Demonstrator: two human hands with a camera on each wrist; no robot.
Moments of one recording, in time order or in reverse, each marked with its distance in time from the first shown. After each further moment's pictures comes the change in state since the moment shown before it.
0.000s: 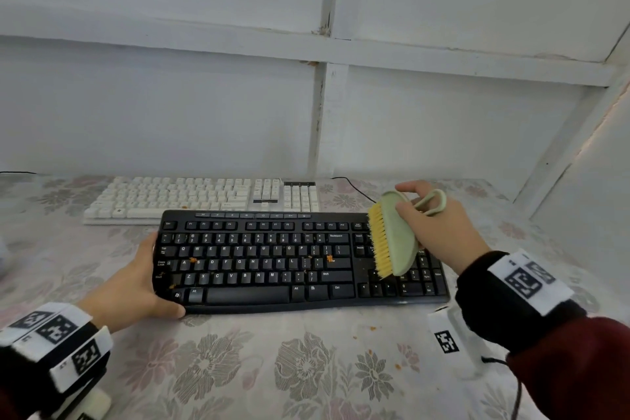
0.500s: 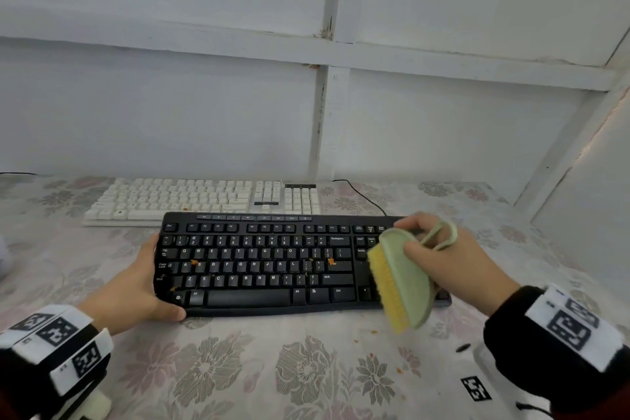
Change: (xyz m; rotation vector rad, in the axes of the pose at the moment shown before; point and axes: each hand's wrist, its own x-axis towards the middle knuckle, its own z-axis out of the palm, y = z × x) left_hand 0.006 -0.009 -0.001 0.008 0.010 0.010; right_hand -0.034 0.001 -0.007 -0.081 -0.163 -0.008
